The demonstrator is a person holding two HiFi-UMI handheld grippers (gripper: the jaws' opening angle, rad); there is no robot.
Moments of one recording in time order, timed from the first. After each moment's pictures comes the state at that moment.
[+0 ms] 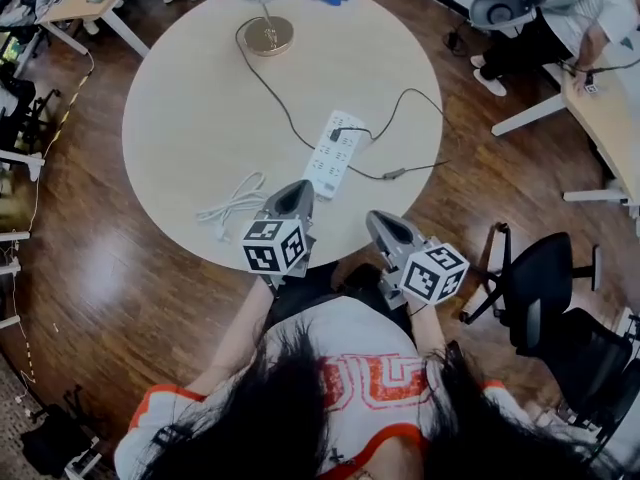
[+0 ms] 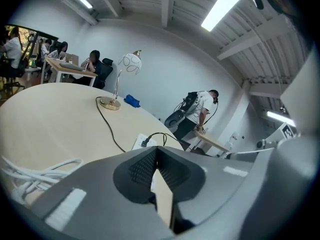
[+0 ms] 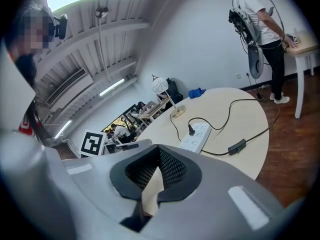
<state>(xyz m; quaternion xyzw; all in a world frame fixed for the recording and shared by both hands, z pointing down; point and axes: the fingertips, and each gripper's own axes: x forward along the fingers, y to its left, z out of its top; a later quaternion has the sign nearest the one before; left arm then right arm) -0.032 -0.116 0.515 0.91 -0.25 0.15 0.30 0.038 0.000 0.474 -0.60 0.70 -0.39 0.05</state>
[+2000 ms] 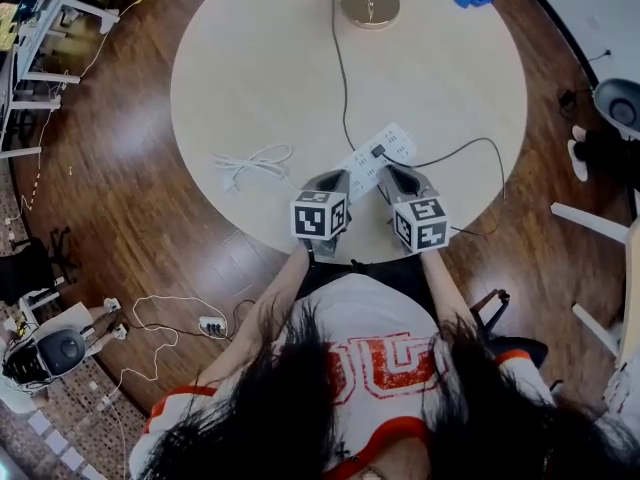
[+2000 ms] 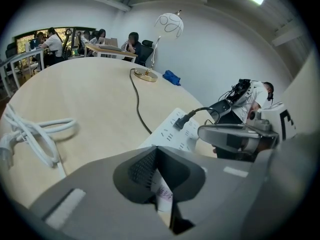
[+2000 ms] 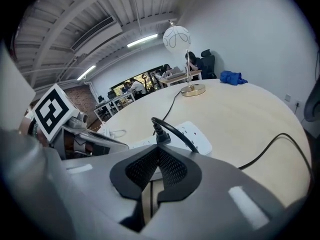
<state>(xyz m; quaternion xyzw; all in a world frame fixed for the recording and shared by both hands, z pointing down) 0.001 -0.133 0.628 0.76 -0.43 0.26 0.40 0.089 -0.141 0.596 -0.44 0.82 -0.31 -0.21</state>
